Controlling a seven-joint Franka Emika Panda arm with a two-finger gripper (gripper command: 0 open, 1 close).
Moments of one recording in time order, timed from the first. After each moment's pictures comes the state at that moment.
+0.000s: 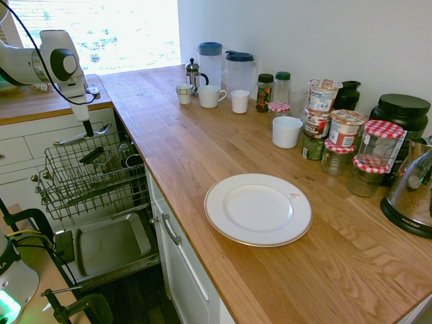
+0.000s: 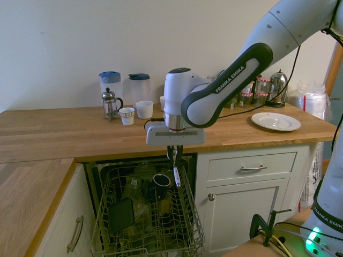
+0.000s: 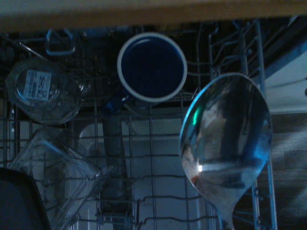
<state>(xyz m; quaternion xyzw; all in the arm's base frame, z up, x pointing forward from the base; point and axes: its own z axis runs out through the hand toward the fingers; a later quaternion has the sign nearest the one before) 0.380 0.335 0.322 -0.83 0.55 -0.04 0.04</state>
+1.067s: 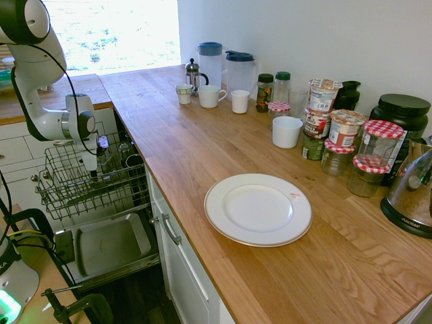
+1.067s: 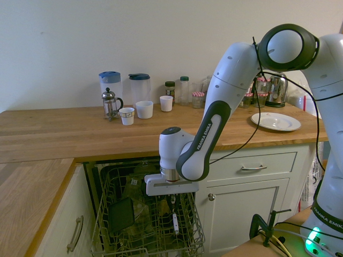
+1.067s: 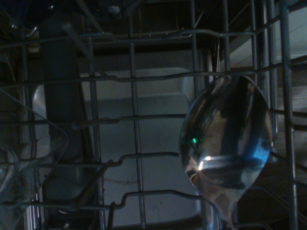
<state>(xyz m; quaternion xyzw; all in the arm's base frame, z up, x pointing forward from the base) 0.394 0.347 0.128 -0.83 0.56 0.02 0.00</state>
